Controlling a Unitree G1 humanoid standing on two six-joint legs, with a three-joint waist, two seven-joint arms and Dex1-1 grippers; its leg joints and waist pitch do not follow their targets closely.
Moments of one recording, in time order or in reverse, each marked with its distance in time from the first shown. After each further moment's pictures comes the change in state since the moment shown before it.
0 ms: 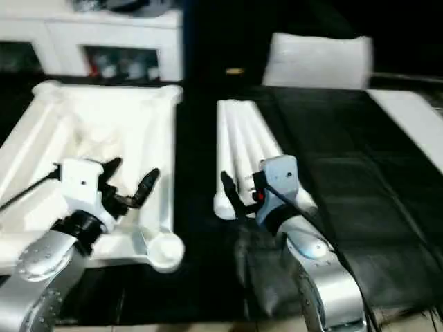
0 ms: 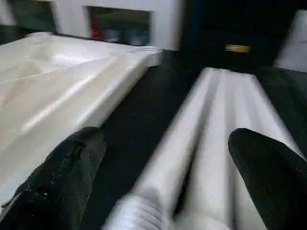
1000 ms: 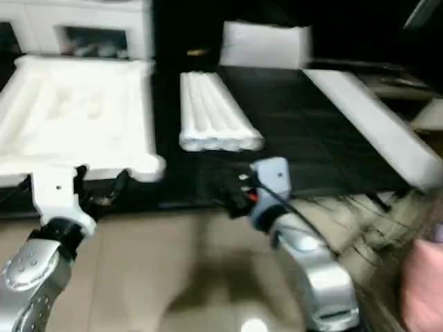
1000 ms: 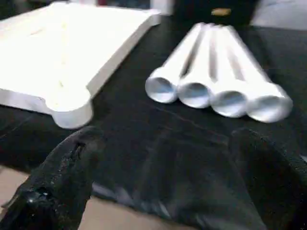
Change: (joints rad) left arm 0.053 -0.017 0.061 -0.023 0.033 -0.006 0.113; right arm -0.036 0.011 -0.005 0.122 0.027 0.007 0.033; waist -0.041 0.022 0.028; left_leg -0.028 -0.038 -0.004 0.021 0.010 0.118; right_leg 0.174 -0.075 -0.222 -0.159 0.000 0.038
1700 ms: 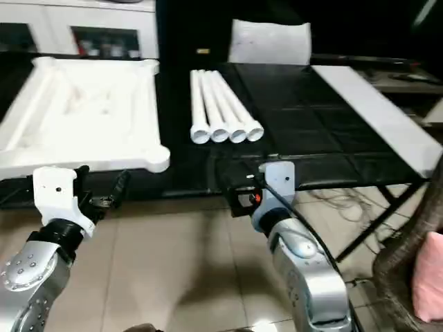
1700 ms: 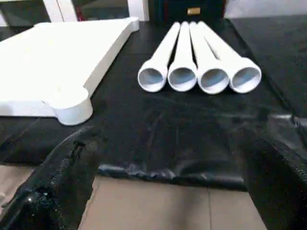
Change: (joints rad) left arm 0.006 0.003 -0.013 0.036 -0.016 -0.026 -0.005; right arm 0.016 0.072 -0.071 -0.013 0.007 0.009 -0.082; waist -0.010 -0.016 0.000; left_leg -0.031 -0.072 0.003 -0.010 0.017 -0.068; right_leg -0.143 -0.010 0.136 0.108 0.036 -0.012
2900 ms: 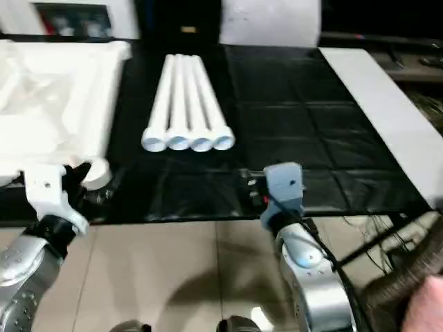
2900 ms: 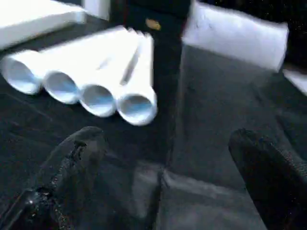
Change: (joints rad) left arm -0.025 0.035 0.054 0.012 -0.104 0.017 -0.045; right arm 0.060 -0.106 0.117 0.000 -0.252 -0.250 -0.089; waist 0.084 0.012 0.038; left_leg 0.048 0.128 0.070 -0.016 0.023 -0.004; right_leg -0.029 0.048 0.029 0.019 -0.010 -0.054
